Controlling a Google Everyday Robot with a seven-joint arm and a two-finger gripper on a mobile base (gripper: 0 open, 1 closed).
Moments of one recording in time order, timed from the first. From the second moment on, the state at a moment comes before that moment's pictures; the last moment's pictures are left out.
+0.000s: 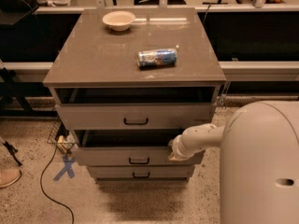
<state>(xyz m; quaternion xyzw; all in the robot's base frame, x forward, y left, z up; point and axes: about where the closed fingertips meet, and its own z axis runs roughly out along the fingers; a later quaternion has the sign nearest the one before) 0.604 -0.108 0.426 -0.69 0.69 -0.01 0.22</state>
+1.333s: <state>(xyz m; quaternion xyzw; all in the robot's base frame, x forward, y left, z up) 0.602 -0.106 0.411 -0.70 0.69 0.02 0.18</state>
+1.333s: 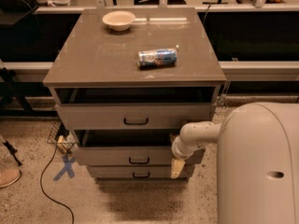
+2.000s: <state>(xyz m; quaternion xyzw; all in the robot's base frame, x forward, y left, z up) 0.602 -0.111 0.407 -0.70 0.71 0.04 0.13</state>
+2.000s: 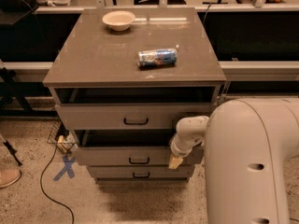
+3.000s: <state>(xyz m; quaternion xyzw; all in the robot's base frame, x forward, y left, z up) 0.586 -0.119 0.409 -0.69 0.71 0.04 0.11</state>
